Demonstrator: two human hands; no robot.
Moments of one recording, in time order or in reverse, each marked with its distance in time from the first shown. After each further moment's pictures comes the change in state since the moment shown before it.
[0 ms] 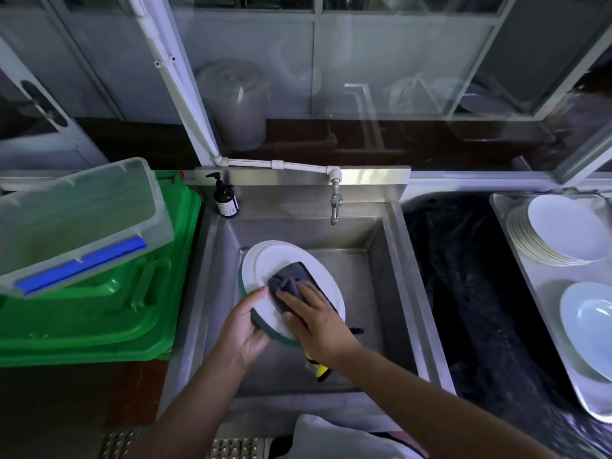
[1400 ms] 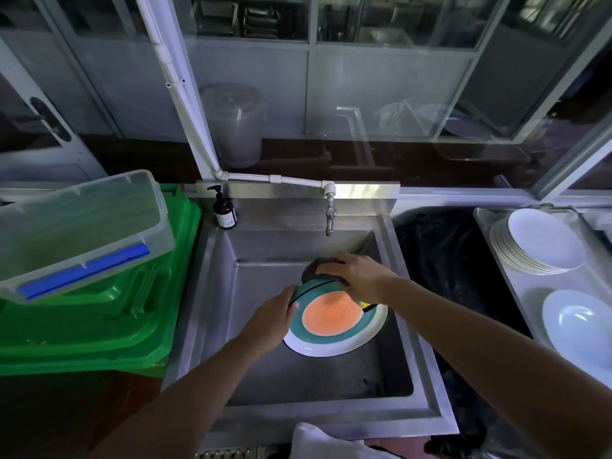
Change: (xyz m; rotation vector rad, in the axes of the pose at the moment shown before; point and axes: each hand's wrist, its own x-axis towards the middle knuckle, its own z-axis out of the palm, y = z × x) left_hand 0.037 -0.015 -0.011 1.975 -0.099 0.497; right_hand 0.057 0.043 -0.125 -0.564 -0.375 -0.026
